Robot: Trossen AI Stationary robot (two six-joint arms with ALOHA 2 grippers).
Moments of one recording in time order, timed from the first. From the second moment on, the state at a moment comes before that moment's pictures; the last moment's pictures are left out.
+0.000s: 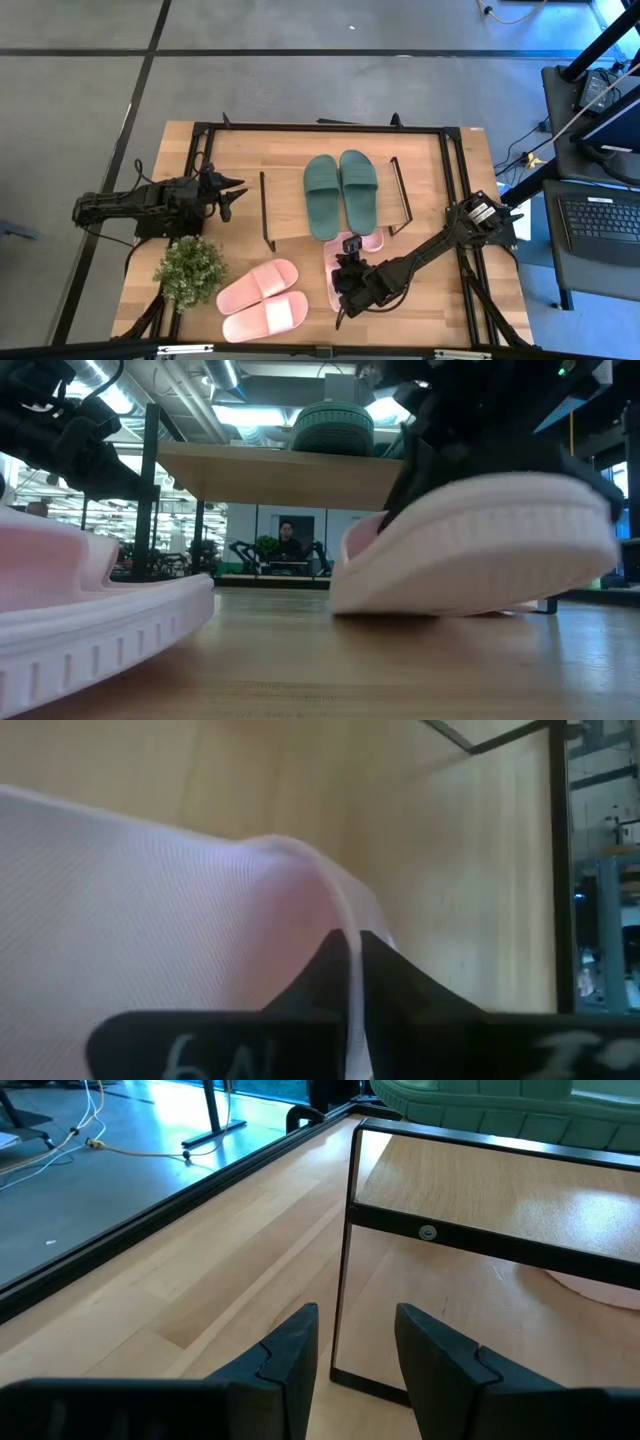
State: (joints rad) left arm 0.08 0.04 0.15 -0.46 -0.37 -0.21; right arm 0.57 2.02 1.37 -0.61 0.79 0.14
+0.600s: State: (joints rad) left arm 0.08 0.04 0.15 -0.46 -0.37 -0.21; right arm 0.54 2.02 1.37 -0.64 0.84 0.07
